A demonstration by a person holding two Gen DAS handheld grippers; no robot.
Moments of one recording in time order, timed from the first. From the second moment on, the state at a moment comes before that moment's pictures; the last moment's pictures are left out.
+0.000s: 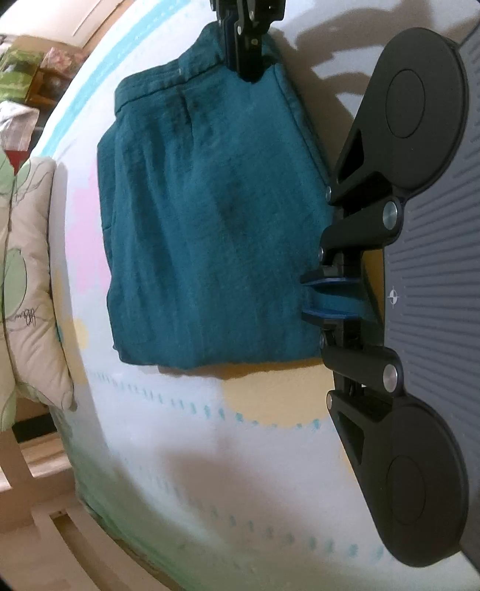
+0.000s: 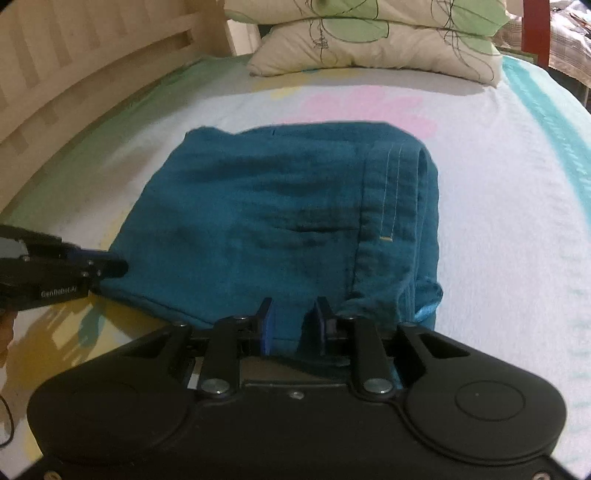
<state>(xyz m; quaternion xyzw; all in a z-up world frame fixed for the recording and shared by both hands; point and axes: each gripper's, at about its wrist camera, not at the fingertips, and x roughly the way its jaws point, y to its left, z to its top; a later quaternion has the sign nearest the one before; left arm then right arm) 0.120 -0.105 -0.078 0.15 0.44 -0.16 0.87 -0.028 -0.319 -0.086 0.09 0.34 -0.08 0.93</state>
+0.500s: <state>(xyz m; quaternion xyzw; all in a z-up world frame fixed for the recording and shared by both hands) 0.067 -0.098 -0.049 0.09 0.47 -0.08 0.87 -0.069 -0.276 -0.053 0.11 0.30 -0.13 0.94</state>
